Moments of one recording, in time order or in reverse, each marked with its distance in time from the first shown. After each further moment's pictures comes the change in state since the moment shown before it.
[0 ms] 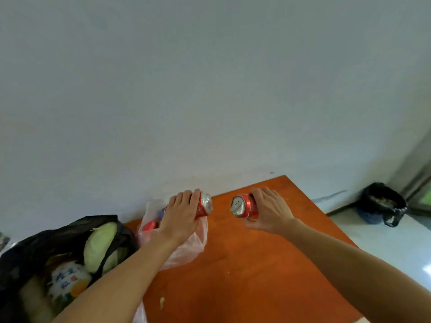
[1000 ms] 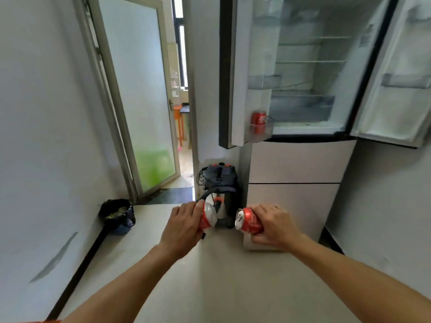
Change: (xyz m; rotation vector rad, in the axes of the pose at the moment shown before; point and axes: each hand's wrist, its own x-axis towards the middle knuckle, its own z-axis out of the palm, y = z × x) left_hand -0.098 0.857 -0.078 -0.474 0.233 1.327; right_hand -0.792 0.232 -0.331 -0.456 0.120 1.160
